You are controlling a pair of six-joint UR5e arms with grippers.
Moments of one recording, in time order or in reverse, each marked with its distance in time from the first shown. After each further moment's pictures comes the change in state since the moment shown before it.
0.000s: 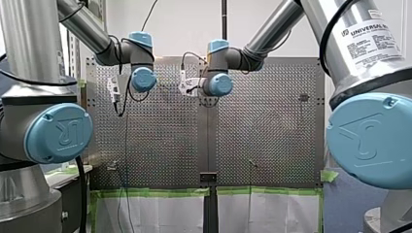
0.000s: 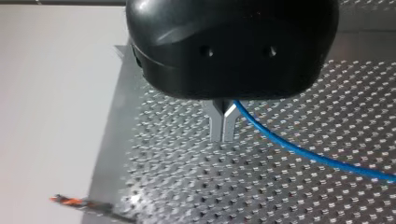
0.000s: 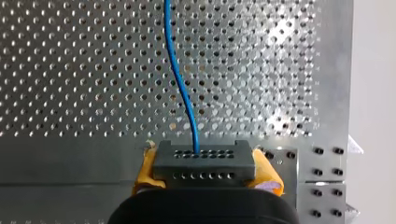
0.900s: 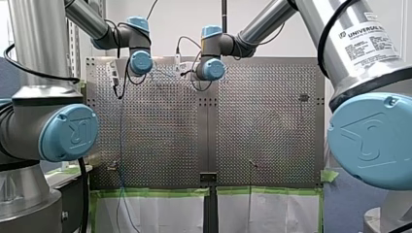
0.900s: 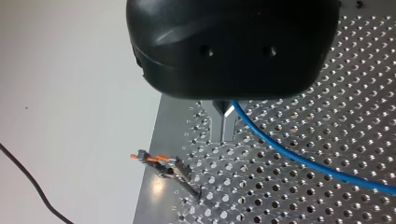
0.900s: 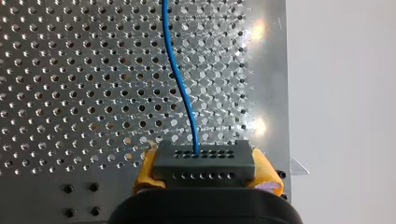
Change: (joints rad) left arm 0.110 0.000 0.186 -0.152 0.080 -0.030; right arm 0.012 0.038 -0.216 0.106 -0.004 0.017
